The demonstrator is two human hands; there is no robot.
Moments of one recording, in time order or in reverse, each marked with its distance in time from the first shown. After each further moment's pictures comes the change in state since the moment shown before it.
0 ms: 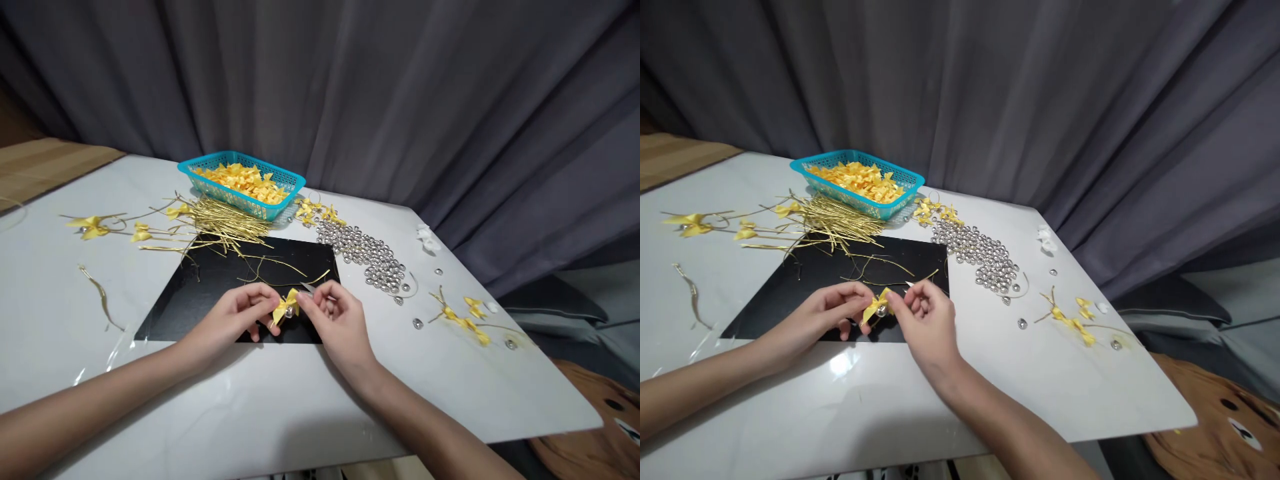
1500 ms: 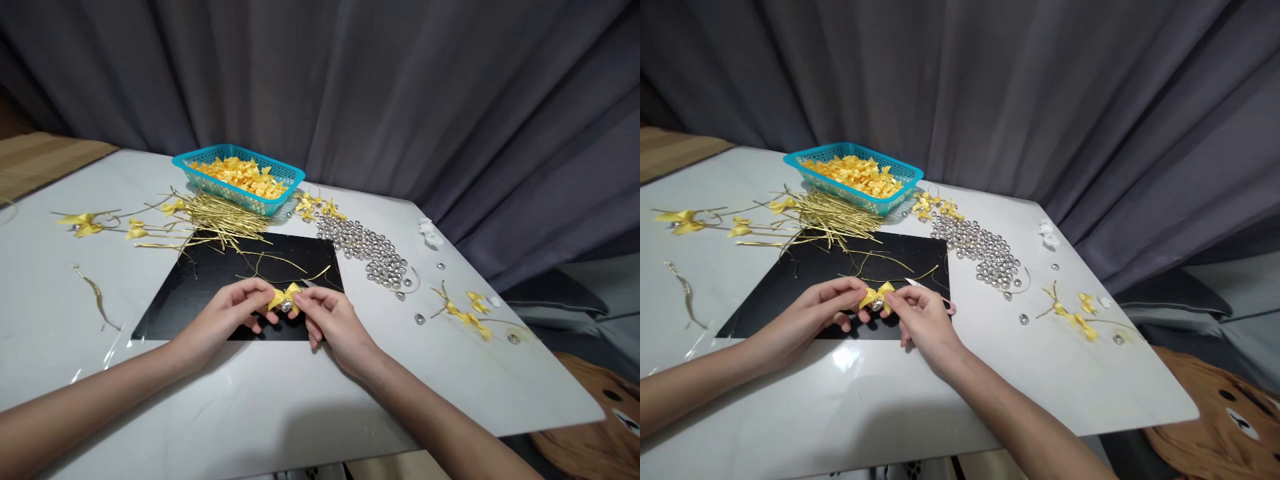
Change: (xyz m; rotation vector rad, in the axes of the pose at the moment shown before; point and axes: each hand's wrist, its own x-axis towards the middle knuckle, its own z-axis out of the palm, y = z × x) left_hand 0.000 0.004 -0.001 -0.055 0.076 -0.029; right_hand 0.005 0.010 -0.004 0.254 -0.310 0.256
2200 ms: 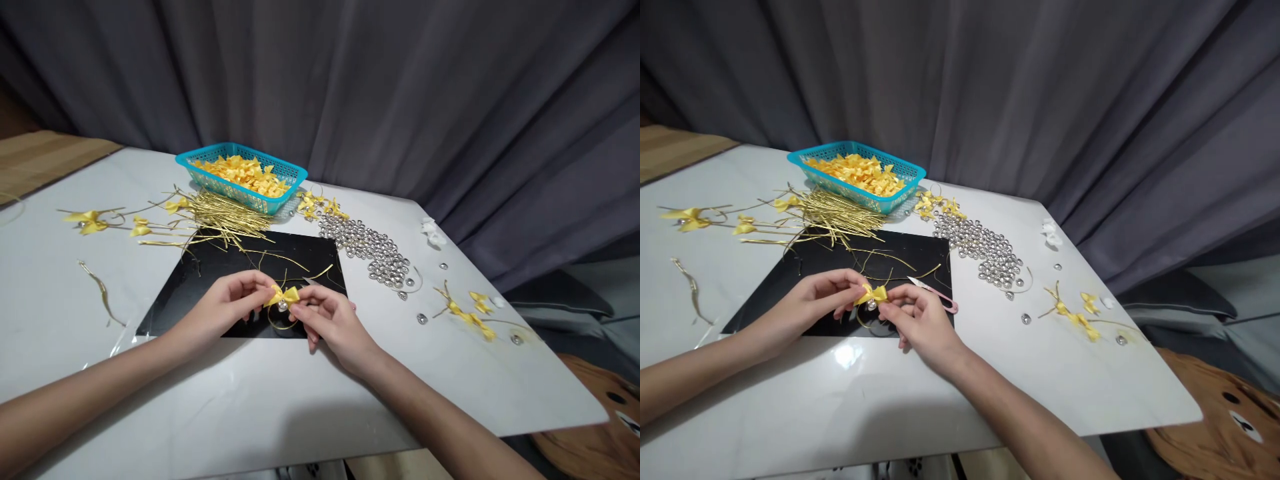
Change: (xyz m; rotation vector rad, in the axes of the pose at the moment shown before) left_hand 0.001 0.005 -0.009 0.177 -0.004 0.137; right_hand -0.001 0.002 0.000 0.037 -0.088 -0.032
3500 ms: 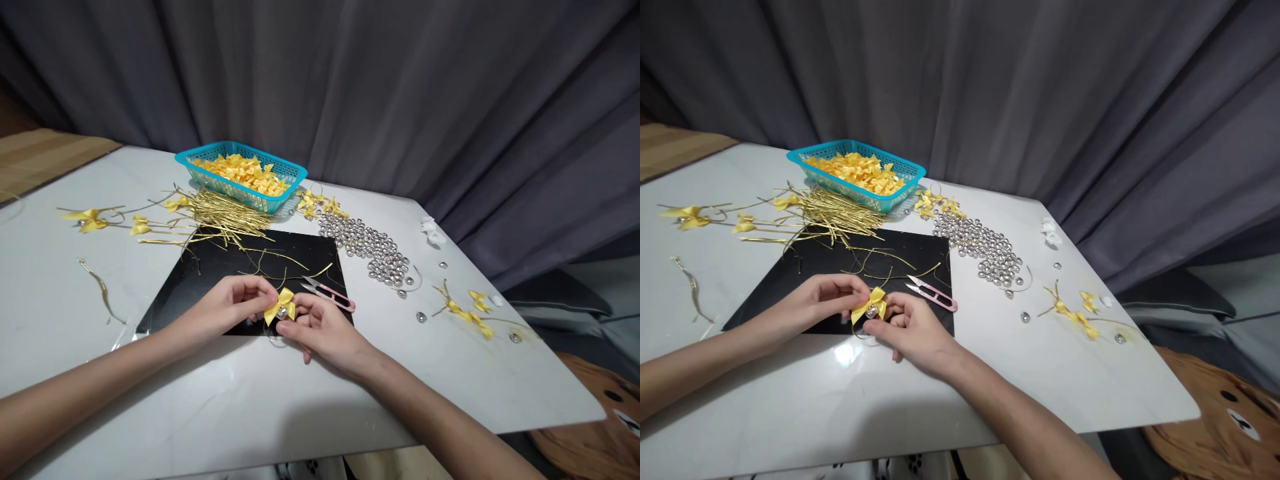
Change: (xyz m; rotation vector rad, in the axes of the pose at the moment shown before) left_hand 0.001 0.003 -0.002 0.038 -0.129 -0.085; right_hand -0.001 0.003 0.005 -0.026 -0.168 0.128
